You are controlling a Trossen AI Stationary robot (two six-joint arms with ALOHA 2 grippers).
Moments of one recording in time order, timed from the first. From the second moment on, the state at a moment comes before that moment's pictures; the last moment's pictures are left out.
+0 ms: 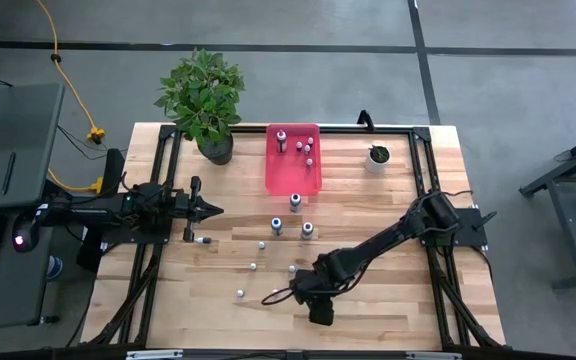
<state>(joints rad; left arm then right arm) 0.01 0.08 0.03 0.00 0.03 0.10 0.45 2.07 1.56 -0.81 -0.17 0.69</state>
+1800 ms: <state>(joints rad) 0.01 0.08 0.03 0.00 0.03 0.10 0.44 2.07 1.54 -0.77 -0.11 0.65</state>
